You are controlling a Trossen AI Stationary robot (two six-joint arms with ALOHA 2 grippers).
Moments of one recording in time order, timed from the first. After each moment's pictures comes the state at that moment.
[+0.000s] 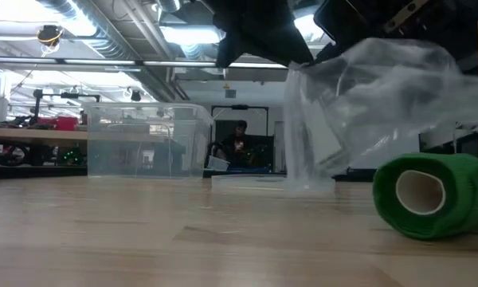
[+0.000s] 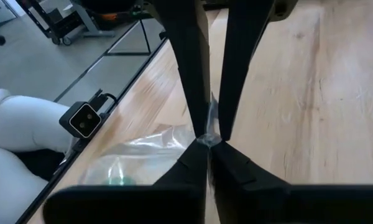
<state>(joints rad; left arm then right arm) -0.28 1.85 1.40 -0.28 -0.29 -0.42 0.11 1.49 0.63 0.44 -0.41 0.13</state>
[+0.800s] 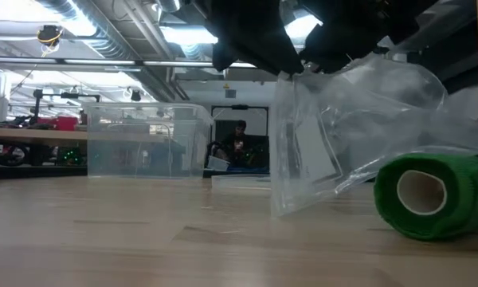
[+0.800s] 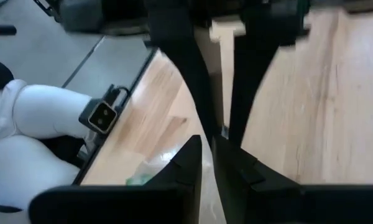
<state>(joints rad) -0.30 1.86 1.40 -0.34 -0.27 -0.39 0.10 1.49 0.85 0.05 -0.46 0.13</state>
